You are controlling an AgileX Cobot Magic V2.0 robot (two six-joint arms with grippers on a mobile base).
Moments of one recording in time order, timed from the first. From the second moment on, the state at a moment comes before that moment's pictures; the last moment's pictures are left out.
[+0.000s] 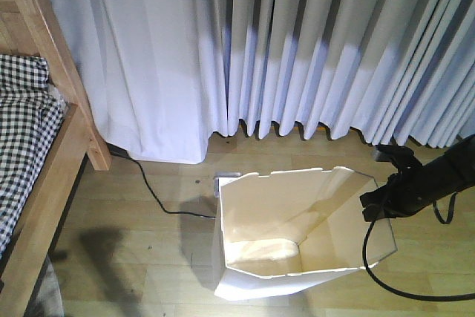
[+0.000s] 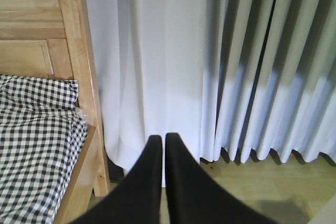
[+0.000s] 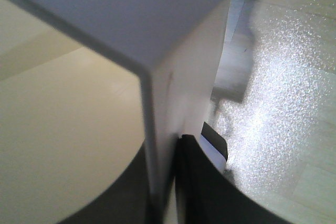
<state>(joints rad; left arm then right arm) -0.01 -0.01 0.03 -0.02 0.27 -0.02 -0.24 2.29 -0.99 0.87 0.58 -1.25</state>
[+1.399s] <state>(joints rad) -0.01 -0.01 0.03 -0.02 0.27 -0.02 -0.24 2.35 -1.03 0.92 0.41 -1.16</state>
